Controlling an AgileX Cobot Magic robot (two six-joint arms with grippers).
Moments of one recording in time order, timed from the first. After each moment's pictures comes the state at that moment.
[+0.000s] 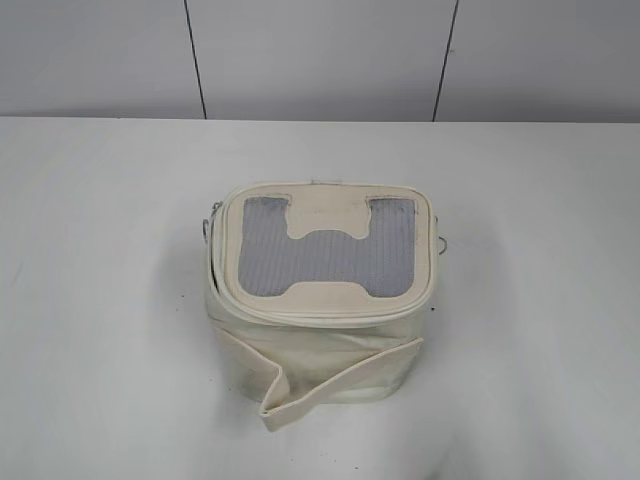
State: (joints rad) left arm -0.02 -0.01 -0.54 -0.10 1.06 0.14; right arm 0.02 -0.01 -0.50 0.07 1.05 -0.10
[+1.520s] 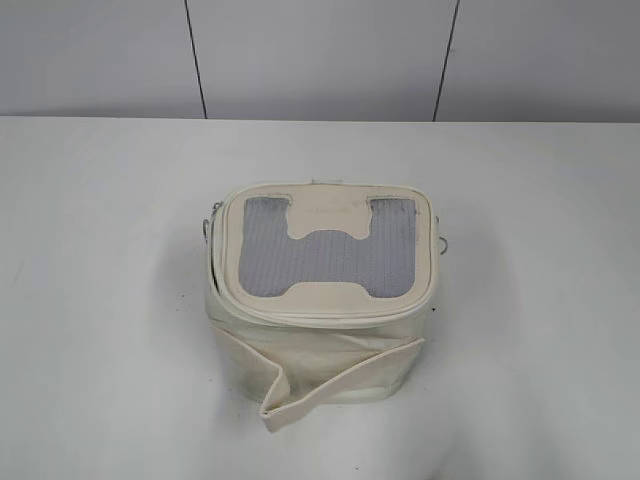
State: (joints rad) left arm -0.02 0.00 -0.54 -0.11 1.06 0.14; right arm 0.02 -0.01 -0.50 0.07 1.05 -0.10
